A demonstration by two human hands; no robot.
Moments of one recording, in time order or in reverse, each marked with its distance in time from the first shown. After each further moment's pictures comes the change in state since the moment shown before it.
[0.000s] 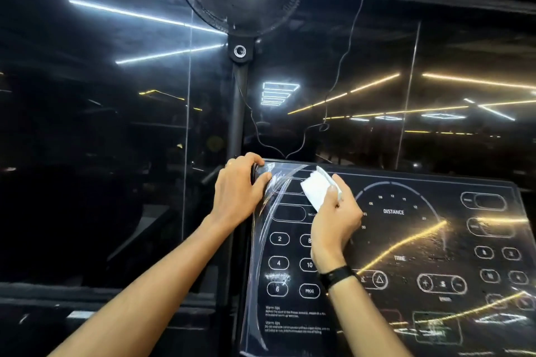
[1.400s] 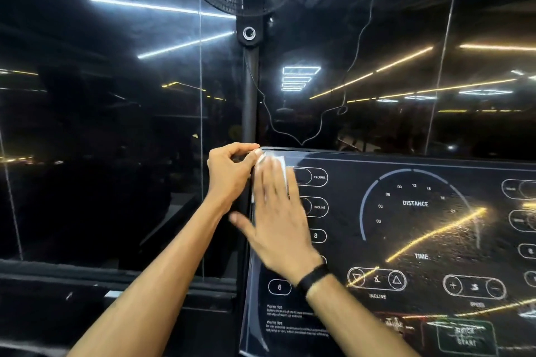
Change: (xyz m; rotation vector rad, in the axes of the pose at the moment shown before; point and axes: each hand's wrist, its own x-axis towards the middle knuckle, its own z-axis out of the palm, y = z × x) left_hand 0.017 -0.012 0.010 -0.511 0.103 -0.352; right_hand -0.031 0.024 0.028 -1.164 -0.723 -1.003
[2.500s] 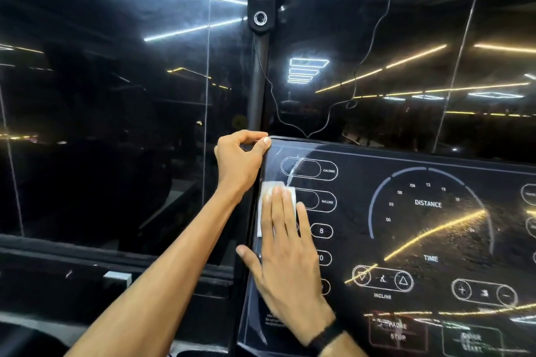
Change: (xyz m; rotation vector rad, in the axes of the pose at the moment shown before) left_hand -0.005 0.002 0.007 0.080 0.084 0.037; right_hand -0.063 -0.011 0.021 -0.014 -0.052 -0.010
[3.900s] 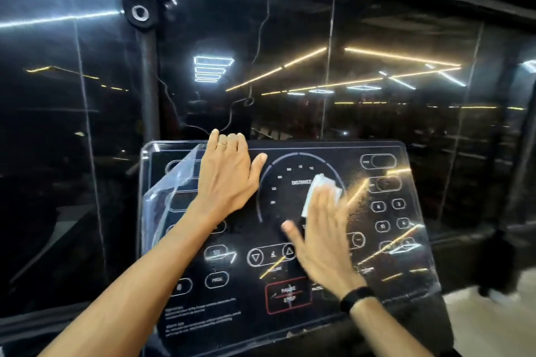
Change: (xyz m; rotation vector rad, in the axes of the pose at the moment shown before) left_hand -0.060 0.059 0.121 0.891 -0.335 0.672; right_hand -0.085 0.189 -0.020 0.089 -0.135 0.519
